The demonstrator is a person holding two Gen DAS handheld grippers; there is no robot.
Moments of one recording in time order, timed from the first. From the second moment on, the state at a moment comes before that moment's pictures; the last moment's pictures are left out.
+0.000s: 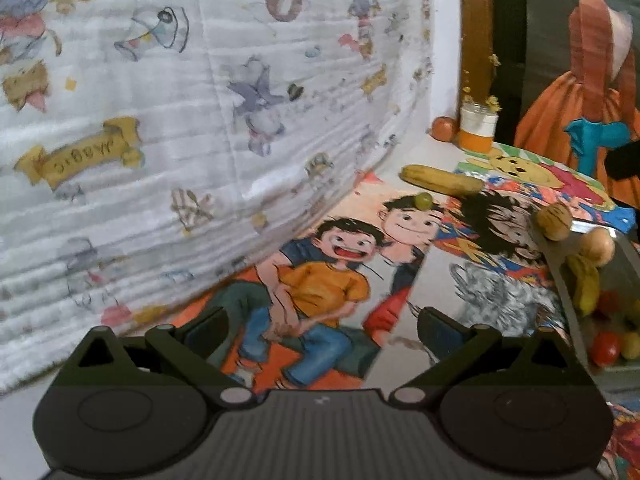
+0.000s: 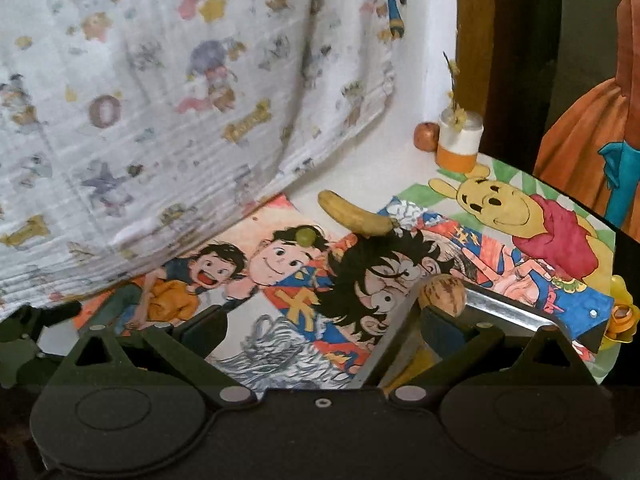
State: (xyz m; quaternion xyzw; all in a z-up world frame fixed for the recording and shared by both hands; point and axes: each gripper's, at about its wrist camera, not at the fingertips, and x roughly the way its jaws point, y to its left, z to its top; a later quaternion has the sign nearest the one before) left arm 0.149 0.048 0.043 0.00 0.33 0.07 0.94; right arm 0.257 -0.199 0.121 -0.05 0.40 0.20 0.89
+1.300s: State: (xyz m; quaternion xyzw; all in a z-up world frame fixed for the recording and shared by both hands) left arm 0.325 -0.017 -0.001 0.12 0.32 -0.04 0.94; right arm 0.430 -0.213 0.050 -0.11 0.39 0.27 0.87
